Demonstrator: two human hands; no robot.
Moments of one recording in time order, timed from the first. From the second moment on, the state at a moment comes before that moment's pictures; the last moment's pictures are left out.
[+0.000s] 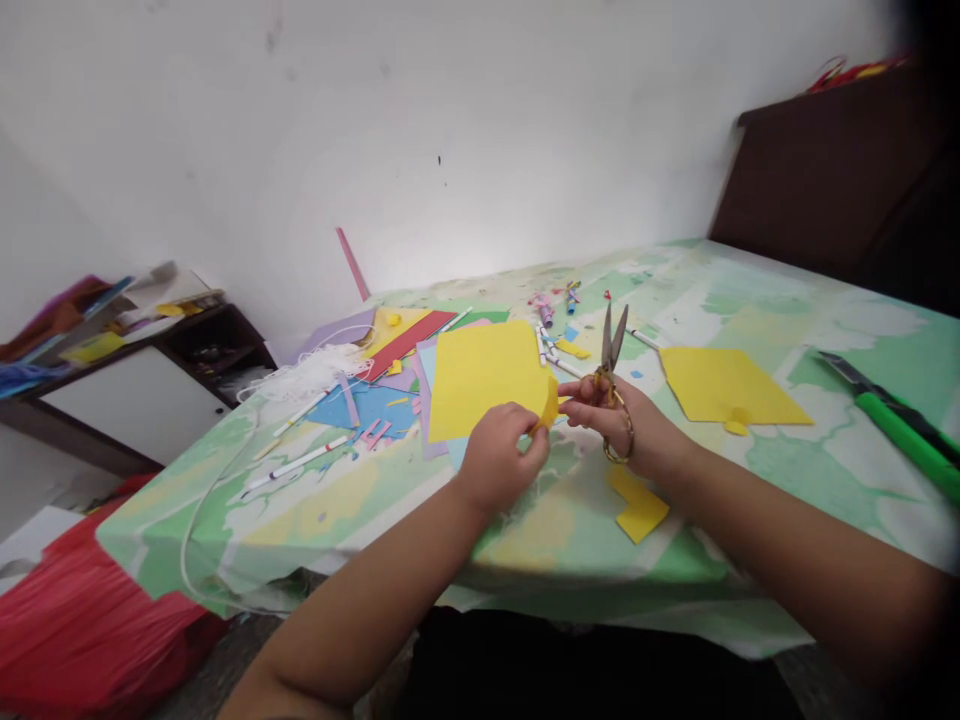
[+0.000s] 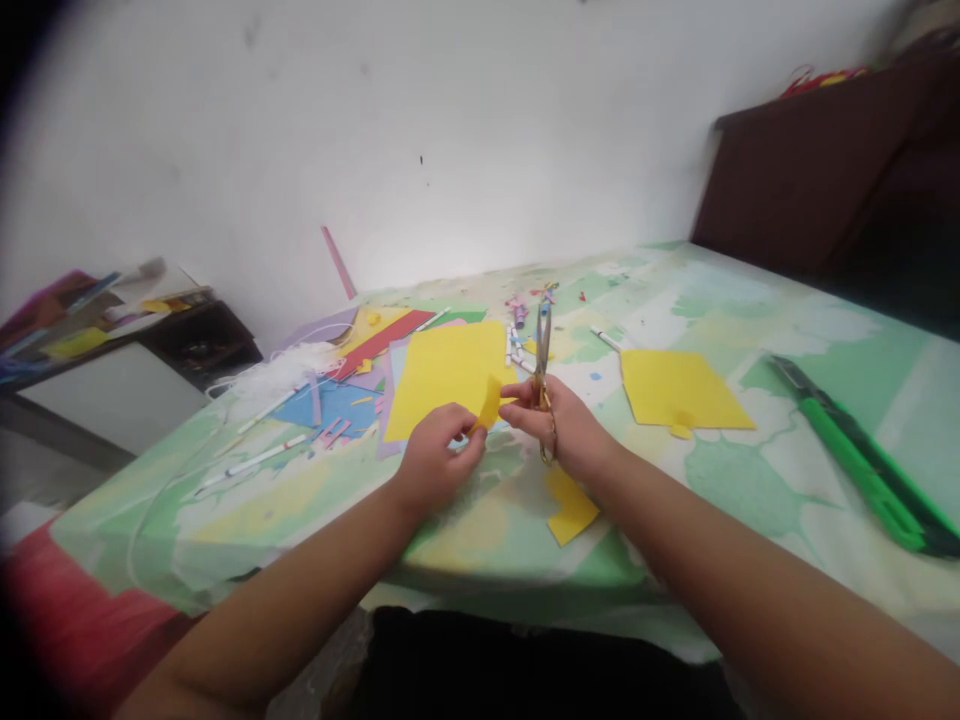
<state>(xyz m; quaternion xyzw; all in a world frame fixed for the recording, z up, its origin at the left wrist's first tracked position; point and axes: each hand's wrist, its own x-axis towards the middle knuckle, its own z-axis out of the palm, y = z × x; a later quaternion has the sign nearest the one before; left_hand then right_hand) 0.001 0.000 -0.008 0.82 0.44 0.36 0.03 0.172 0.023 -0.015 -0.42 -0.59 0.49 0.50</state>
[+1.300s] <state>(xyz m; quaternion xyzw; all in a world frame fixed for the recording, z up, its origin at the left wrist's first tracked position) 0.027 -0.035 -0.011 0.97 0.21 0.07 0.12 0.319 0.029 0.048 -0.77 -0.60 0.08 0.19</state>
